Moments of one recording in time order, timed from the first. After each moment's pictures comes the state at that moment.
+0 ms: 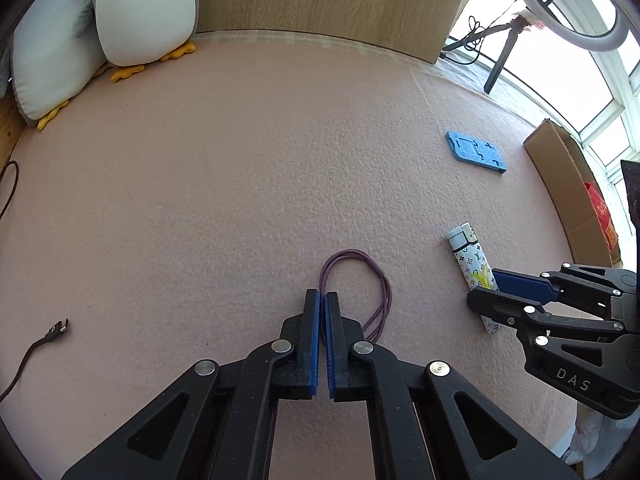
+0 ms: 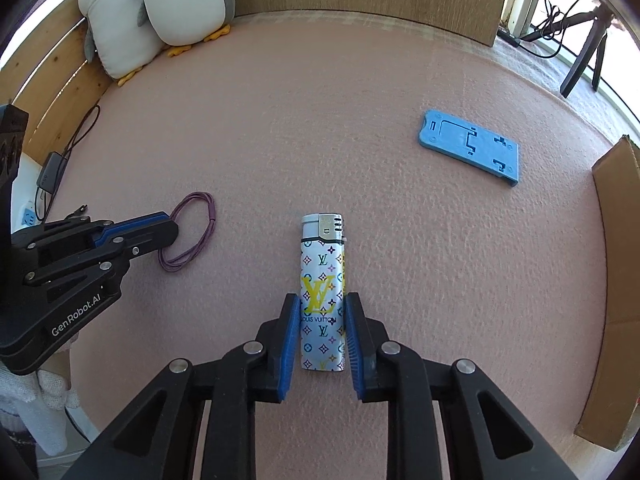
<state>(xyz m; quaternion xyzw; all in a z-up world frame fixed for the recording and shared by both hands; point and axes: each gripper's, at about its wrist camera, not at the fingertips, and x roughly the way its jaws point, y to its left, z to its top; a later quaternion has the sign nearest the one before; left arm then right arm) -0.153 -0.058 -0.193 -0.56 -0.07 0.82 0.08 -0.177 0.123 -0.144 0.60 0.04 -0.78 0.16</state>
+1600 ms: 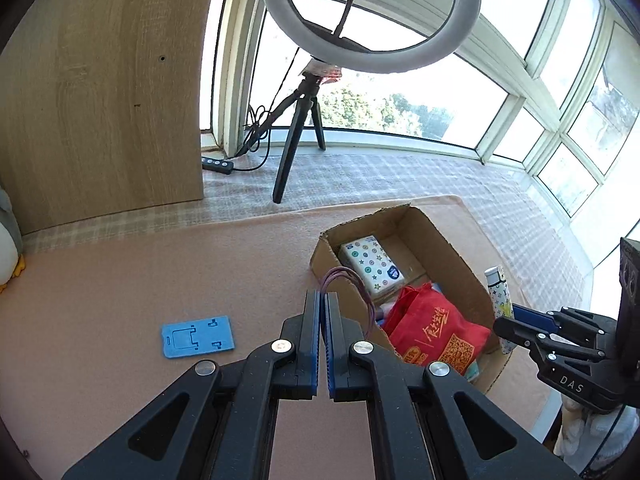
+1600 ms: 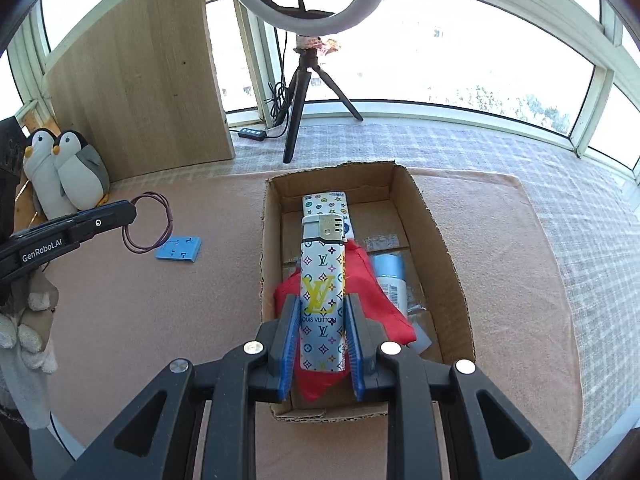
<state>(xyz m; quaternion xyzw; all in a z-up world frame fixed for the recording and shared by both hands) -0.234 0.211 -0.047 -0.44 -0.03 0.87 0.23 -0.140 0.414 -0.029 0.47 -0.05 -0.88 0.00</state>
